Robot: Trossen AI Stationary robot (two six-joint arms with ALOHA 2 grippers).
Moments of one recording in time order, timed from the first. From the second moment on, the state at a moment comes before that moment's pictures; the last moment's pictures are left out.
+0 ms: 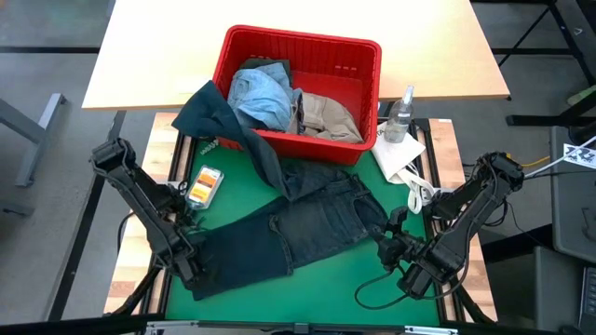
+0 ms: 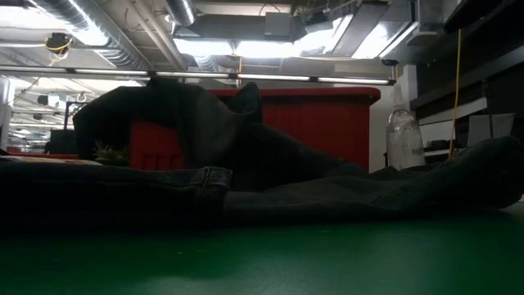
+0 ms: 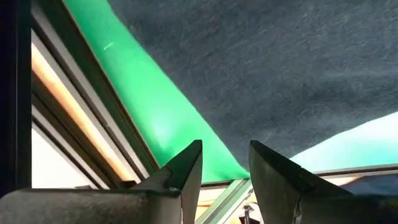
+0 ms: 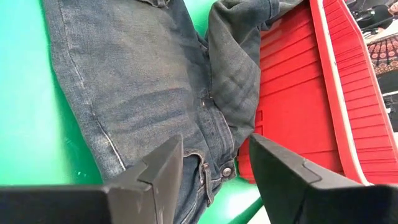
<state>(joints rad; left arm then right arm) -0.91 1.40 0.85 -0.80 0.25 -2.31 0.77 1.46 1.11 -1.20 0.96 0.59</state>
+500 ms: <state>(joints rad) -0.95 1.47 0.85 -0.80 0.15 -2.37 0.77 1.46 1.11 -1.20 0.96 0.60</state>
